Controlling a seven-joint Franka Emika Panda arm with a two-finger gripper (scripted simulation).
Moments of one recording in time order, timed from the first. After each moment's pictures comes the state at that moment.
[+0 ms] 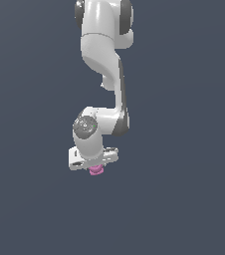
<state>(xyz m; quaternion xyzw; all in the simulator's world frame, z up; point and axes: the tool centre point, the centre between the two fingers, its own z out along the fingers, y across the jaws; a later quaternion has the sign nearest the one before) 0.073 -0.076 0.039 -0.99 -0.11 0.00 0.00</state>
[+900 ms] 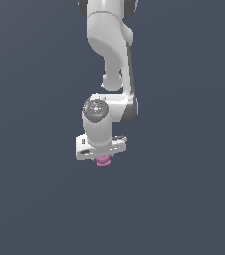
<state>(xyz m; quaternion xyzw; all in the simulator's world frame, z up) 0.051 -0.044 0.083 -0.99 -0.11 0.00 0.00</state>
